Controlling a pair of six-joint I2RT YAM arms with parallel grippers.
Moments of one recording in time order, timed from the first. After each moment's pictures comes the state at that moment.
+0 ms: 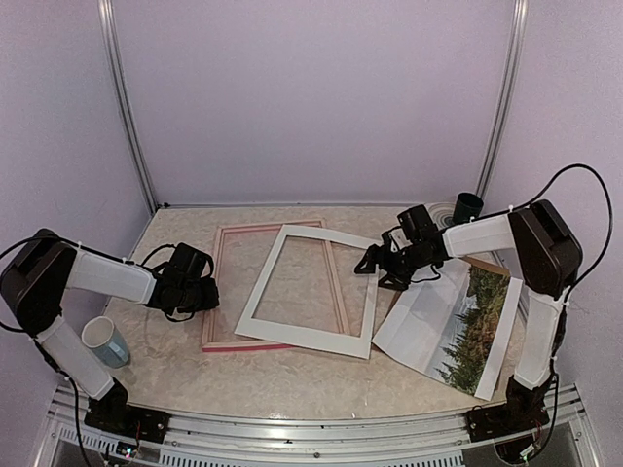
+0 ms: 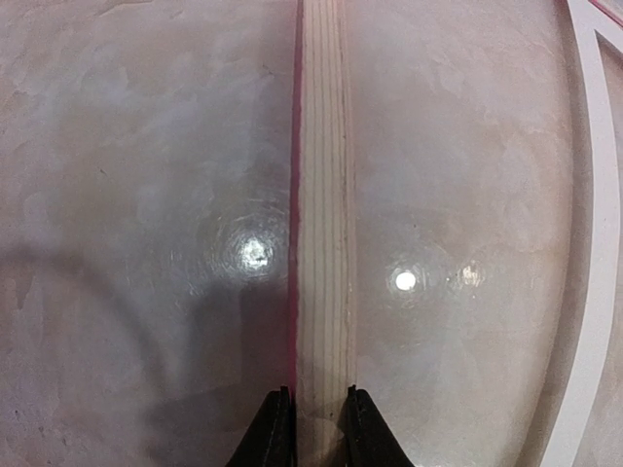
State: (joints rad) left arm -0.48 1.60 0.66 0.02 -0.23 -0.60; right arm 0.44 1.95 1.18 -0.15 -0.45 0.67
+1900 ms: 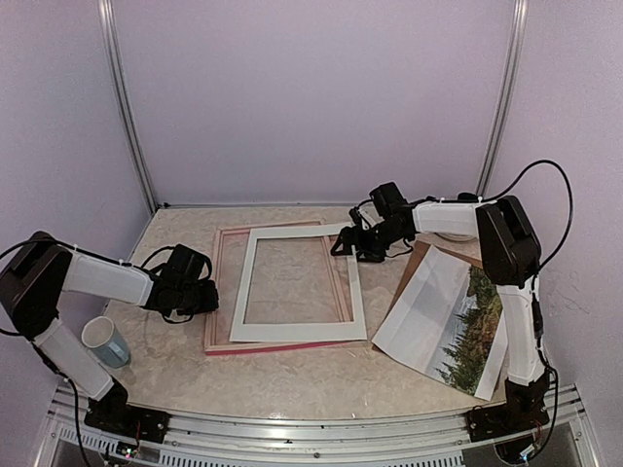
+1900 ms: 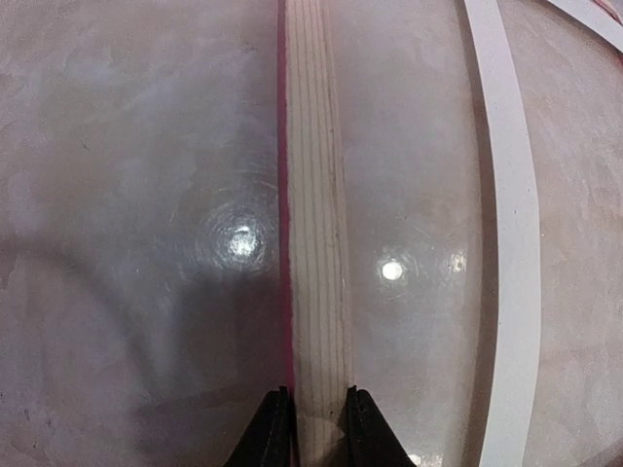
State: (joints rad) left arm -0.48 1.57 0.64 0.01 -0.19 -0.60; right arm 0.48 2.25 1.71 -0.38 -0.47 0.39
